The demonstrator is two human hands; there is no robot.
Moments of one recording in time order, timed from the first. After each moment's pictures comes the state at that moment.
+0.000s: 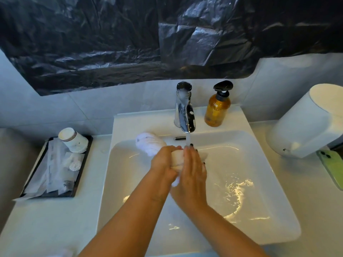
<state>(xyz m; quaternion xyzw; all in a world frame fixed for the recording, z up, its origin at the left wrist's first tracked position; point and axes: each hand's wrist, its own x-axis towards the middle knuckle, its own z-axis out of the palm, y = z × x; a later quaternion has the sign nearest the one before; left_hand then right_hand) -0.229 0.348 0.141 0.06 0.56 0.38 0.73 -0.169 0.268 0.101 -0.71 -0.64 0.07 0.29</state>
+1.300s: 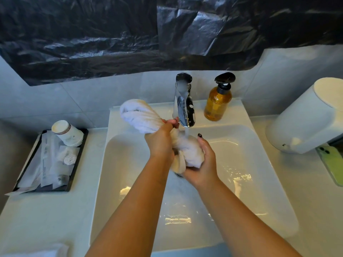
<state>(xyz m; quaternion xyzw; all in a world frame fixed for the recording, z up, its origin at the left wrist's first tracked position) -0.212 0.368 0.165 0.14 0.50 0.59 0.62 -0.133 0.310 0.131 -0.33 0.02 0.75 0.57</state>
